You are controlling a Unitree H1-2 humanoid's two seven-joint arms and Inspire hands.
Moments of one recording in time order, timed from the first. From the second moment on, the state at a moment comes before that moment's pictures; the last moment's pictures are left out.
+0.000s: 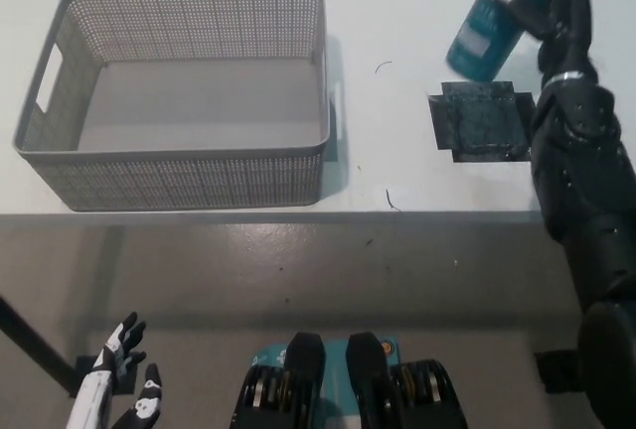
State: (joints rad) left_arm 0.16 0.17 0.06 0.07 0.11 -0.34 -0.04; right_arm -1.04 -0.12 -0.25 0.92 0.04 -0.23 -0.18
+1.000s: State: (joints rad) left_arm 0.17 0.18 0.05 0.09 0.11 -0.33 -0.04; right_arm -1.21 0.19 -0.08 0.68 0.09 -0.06 -0.21
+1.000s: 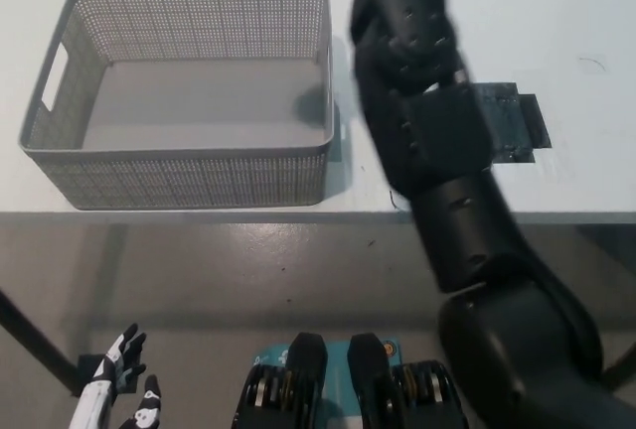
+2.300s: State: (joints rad) left_arm 0.17 0.18 0.02 0.04 0.11 -0.28 -0.05; right_arm -1.09 0.15 0.10 0.98 0.02 -0.13 0.03
